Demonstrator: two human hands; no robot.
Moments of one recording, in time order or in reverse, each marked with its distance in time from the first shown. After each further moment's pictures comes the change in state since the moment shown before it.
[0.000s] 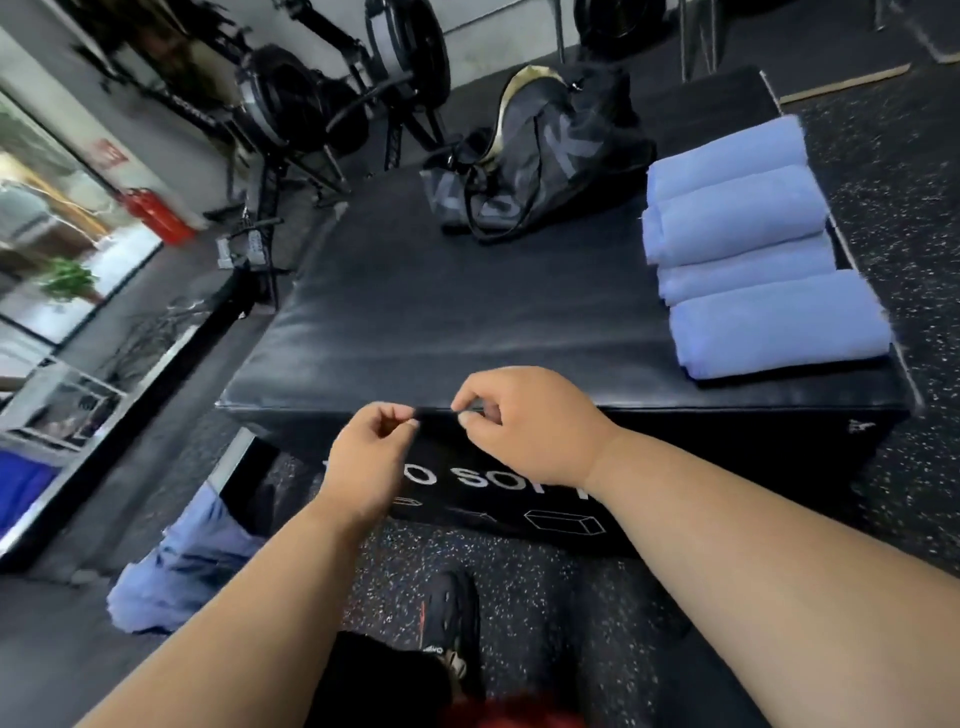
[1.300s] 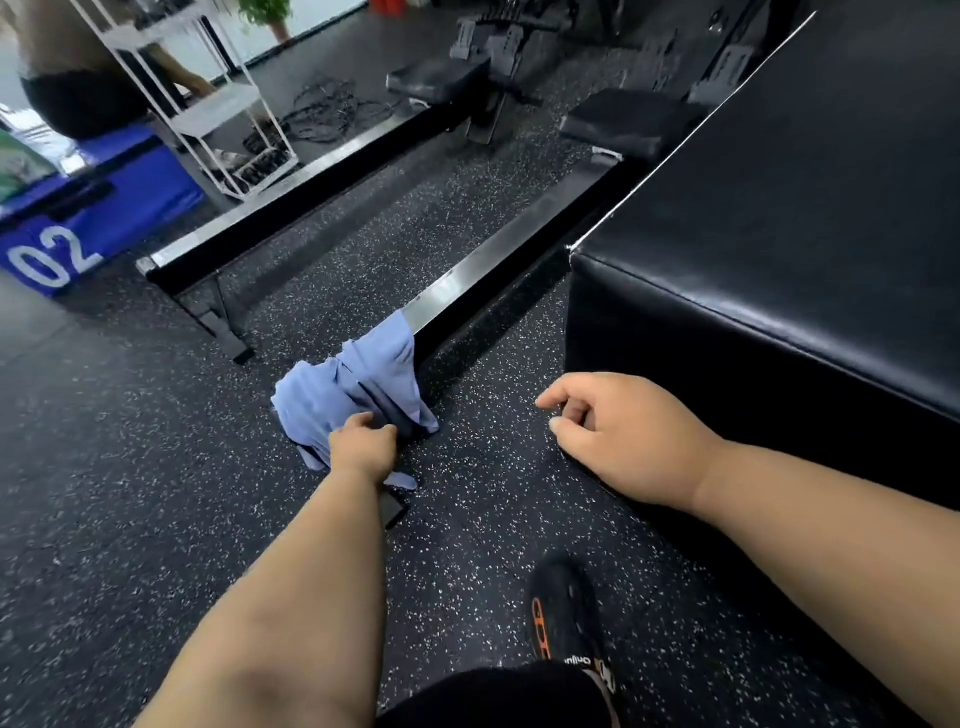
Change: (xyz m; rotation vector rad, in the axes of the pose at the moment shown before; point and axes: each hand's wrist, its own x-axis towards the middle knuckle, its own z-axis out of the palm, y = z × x) left_hand 0.119 -0.447 -0.328 0.015 0.375 -0.791; right_hand 0.215 -0.135 0.382 -0.119 -0.536 -0.010
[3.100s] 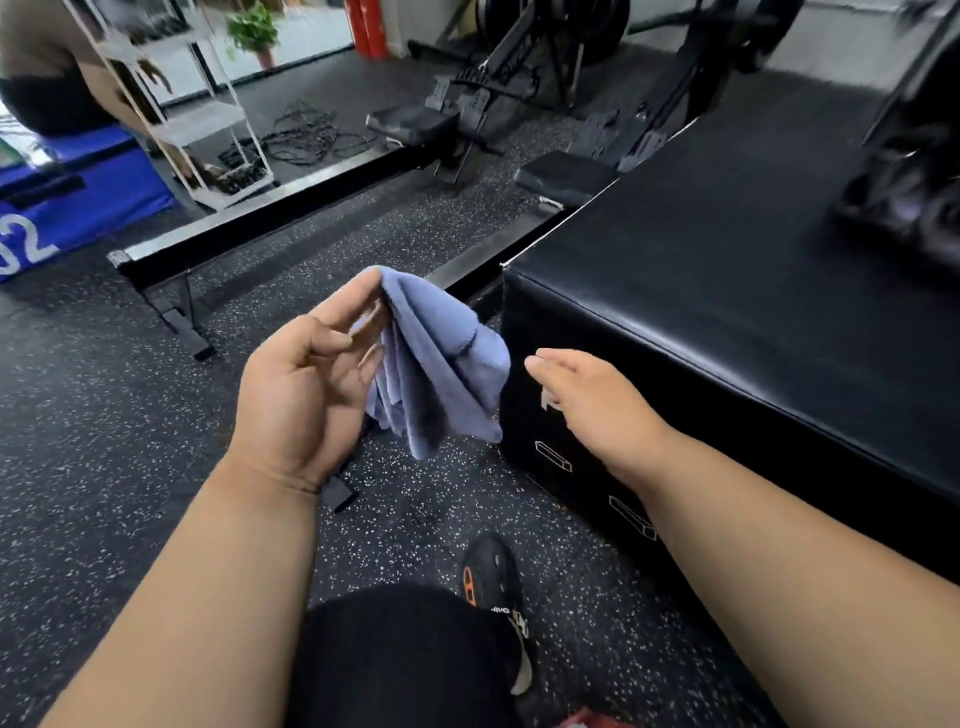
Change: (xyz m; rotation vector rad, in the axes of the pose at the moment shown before) left_hand -0.297 0.106 -0.120 -1.153 -0.569 0.506; right_hand -0.104 -0.045 -0.046 0.566 0.196 0.233
